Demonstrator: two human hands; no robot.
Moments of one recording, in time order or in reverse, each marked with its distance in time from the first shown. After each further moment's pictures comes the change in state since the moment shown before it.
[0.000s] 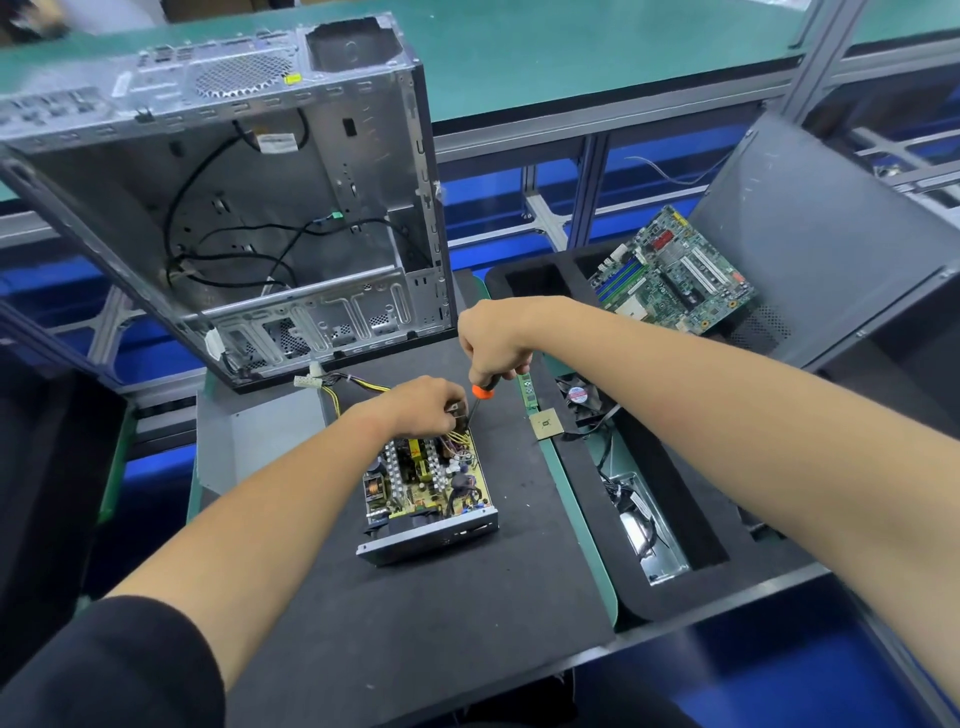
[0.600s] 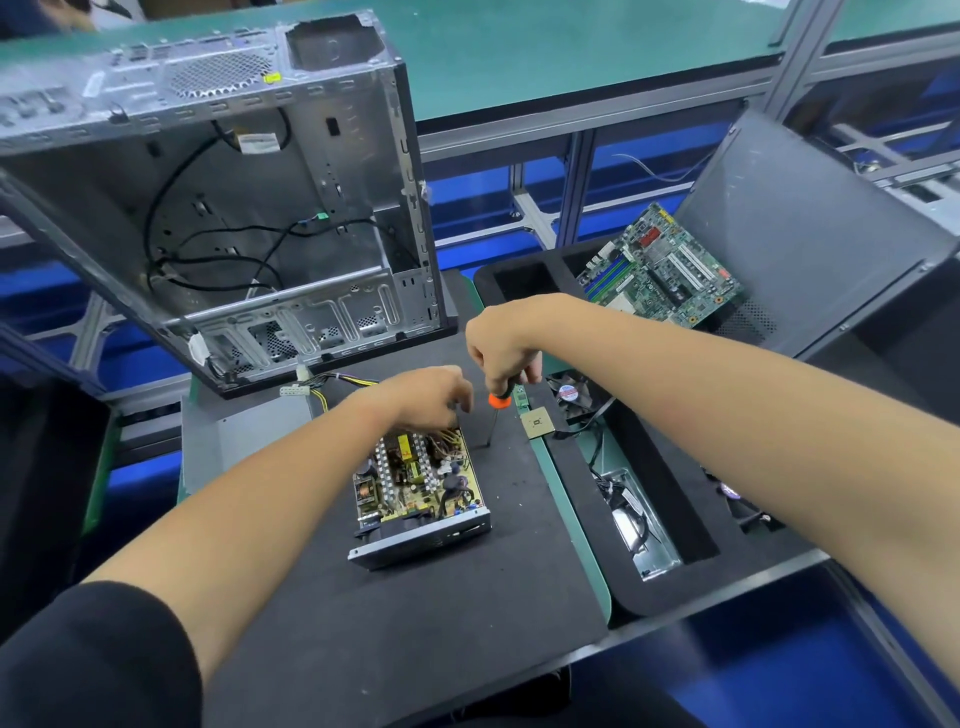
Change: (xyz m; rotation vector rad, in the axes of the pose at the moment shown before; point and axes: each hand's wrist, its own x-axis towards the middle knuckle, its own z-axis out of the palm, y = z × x) left_hand 0.010 0.013 -0.012 0.122 -0.030 0.150; right_hand -0.004 0.014 0.003 -0.073 -0.119 0.046
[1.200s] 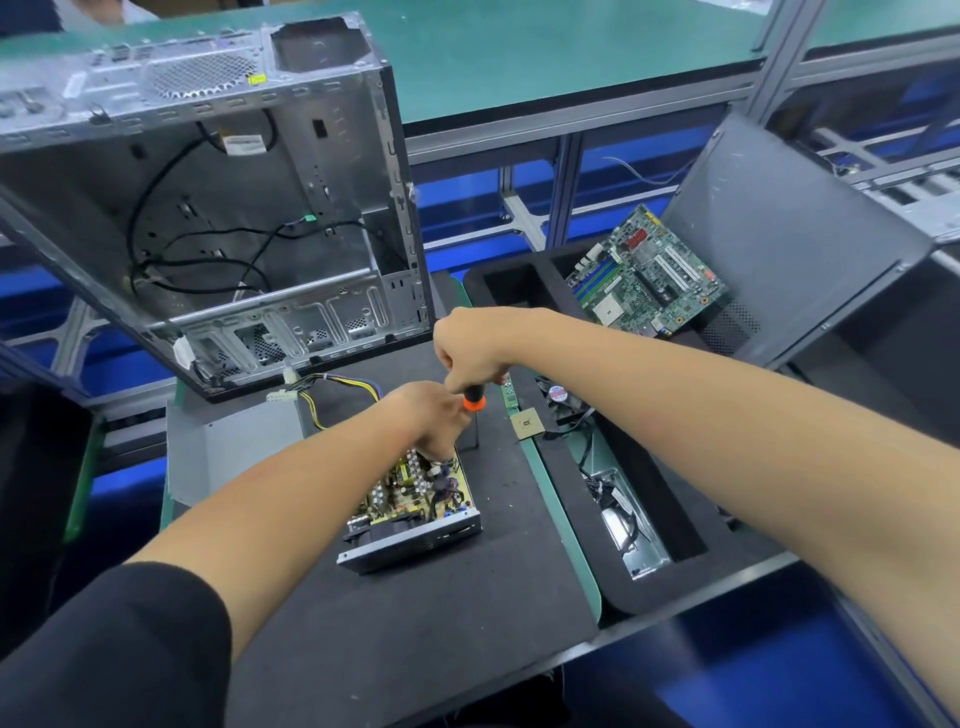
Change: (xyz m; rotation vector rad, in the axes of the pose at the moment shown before) left_hand 0.006 0.035 0.006 0.626 -0.286 0.053; right_hand -0.005 -0.016 0.005 -0.063 0.190 -0.109
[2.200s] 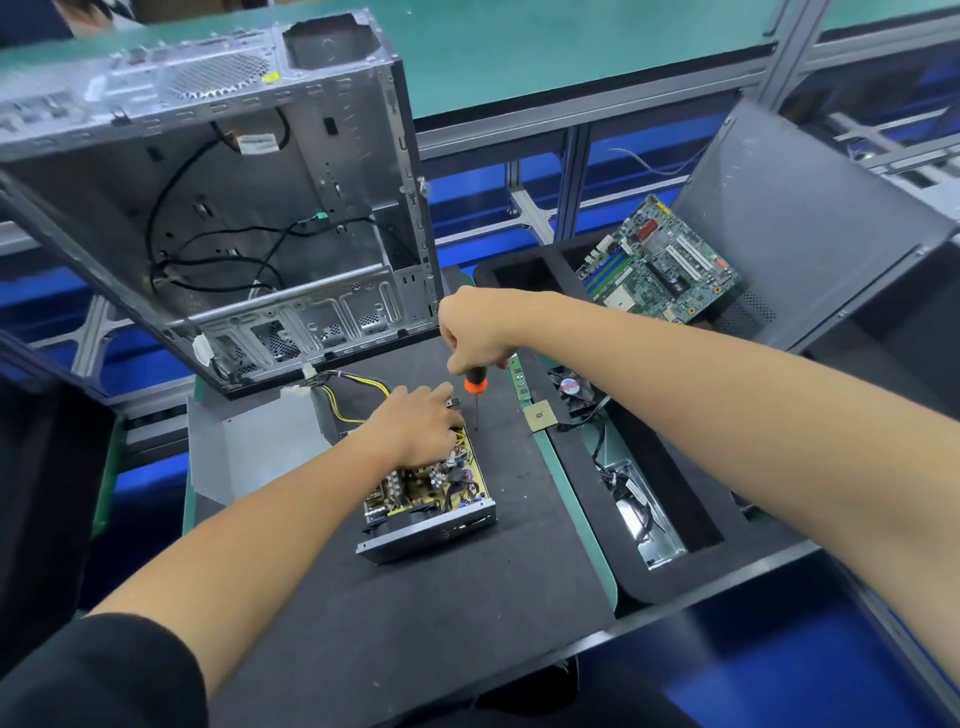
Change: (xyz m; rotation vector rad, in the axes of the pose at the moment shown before) left_hand -0.022 -0.003 0.047 -0.220 0.294 -0.193; right_hand -0.003 -0.009 -0.011 -0.001 0.072 0.015
